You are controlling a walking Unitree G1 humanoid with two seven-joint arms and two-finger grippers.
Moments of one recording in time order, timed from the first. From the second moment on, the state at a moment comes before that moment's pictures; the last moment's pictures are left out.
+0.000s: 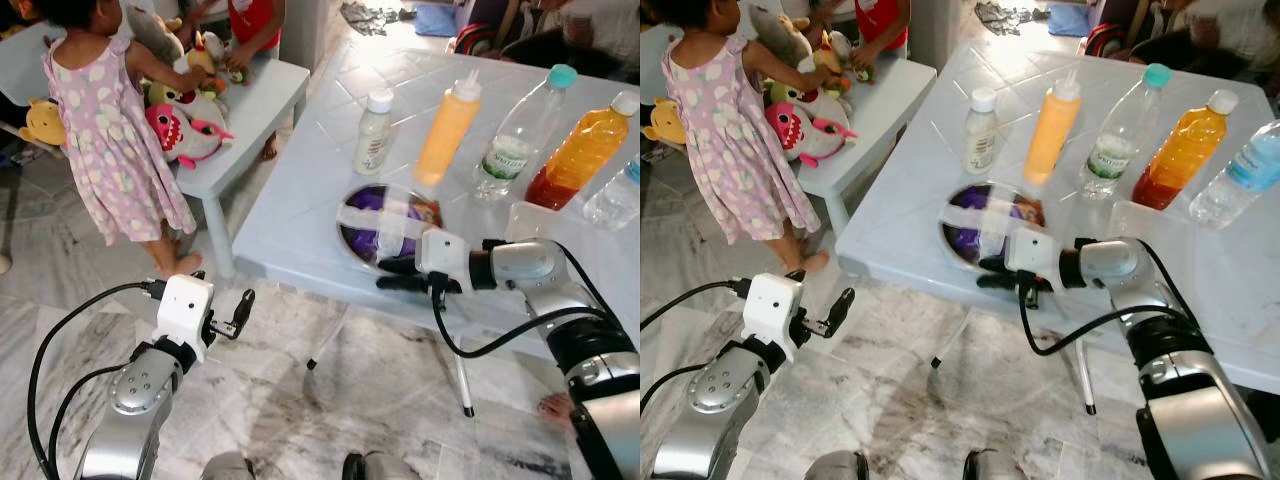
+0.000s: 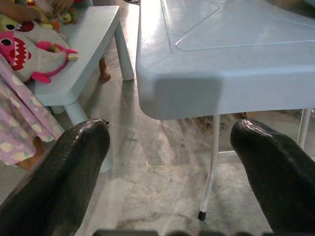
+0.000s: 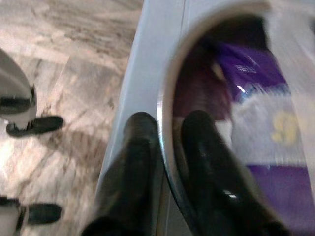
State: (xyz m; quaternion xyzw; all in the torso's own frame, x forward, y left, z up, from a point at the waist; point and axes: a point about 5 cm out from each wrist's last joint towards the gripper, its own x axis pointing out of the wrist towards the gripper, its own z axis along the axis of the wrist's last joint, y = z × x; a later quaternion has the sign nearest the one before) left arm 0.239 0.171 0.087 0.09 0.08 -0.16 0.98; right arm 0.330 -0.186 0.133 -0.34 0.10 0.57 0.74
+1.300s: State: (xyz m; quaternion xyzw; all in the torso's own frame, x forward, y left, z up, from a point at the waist) left arm 0.241 0.175 0.074 0.05 0.11 -0.11 0.99; right arm 0.340 -0.178 0.135 -0.43 0.07 0.54 0.72
